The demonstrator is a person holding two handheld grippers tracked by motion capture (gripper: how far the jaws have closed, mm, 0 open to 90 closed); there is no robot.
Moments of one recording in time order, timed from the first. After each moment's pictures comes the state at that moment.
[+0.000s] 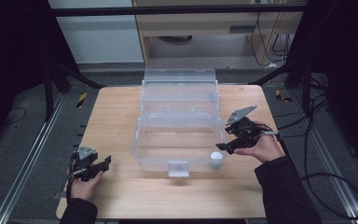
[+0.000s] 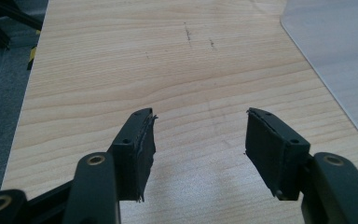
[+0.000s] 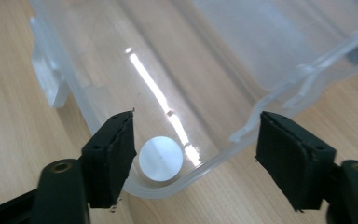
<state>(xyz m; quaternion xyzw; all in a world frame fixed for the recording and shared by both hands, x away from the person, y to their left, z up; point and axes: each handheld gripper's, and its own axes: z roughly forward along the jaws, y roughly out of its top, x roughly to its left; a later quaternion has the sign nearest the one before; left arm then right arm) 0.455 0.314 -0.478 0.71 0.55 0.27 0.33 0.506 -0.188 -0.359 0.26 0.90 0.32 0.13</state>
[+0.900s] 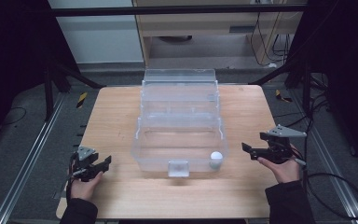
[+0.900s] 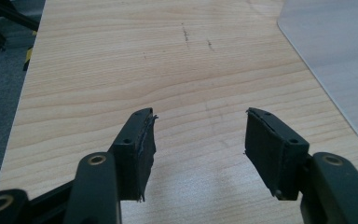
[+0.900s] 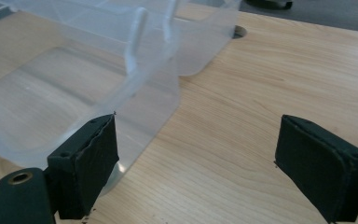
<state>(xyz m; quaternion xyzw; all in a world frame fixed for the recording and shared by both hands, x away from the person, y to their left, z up) 0.454 0.316 -0.479 0.71 0.55 0.27 0.34 0.469 -0.278 -0.416 0.46 0.74 0.44 0.22</state>
